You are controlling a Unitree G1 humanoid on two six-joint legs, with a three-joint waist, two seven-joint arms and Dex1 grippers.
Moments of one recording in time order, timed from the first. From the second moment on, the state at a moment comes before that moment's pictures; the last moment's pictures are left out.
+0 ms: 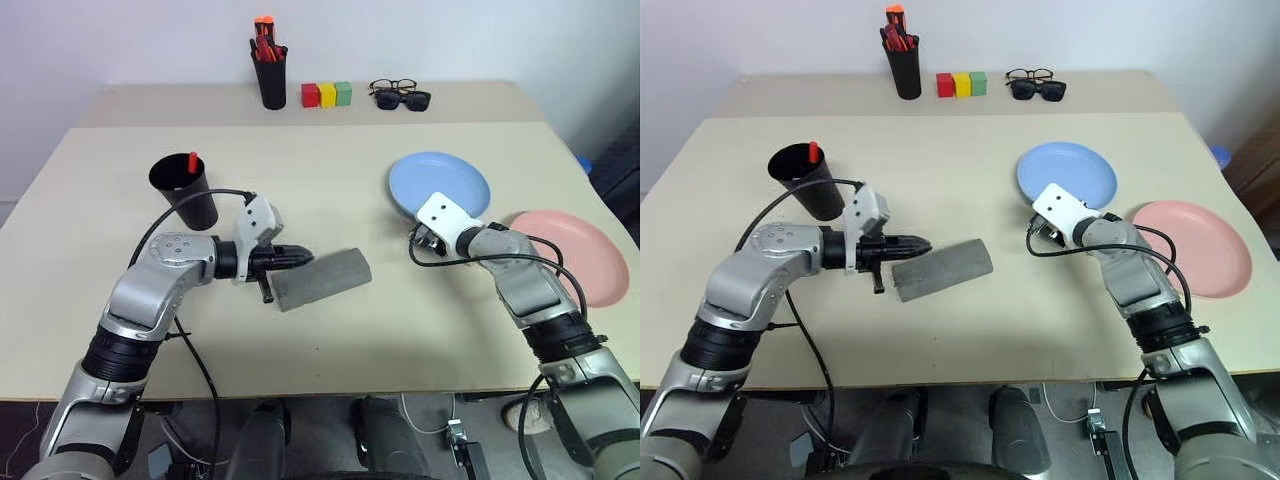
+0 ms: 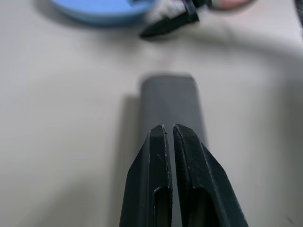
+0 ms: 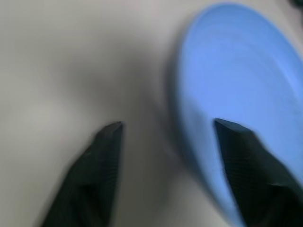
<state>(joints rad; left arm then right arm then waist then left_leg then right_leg) -0.49 0.57 -0.11 -0.25 -0.37 0.72 -0.95 -0.59 -0.65 0.24 0.24 -0.16 0.38 0.49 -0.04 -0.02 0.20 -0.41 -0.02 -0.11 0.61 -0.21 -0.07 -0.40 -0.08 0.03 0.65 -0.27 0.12</state>
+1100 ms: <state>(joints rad) -0.51 0.44 -0.09 -0.13 -0.46 0.66 -0.84 -0.08 -0.79 -0.02 -0.37 -0.15 0.64 0.57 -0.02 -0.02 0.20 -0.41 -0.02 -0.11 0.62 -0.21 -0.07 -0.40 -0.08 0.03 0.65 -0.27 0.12</state>
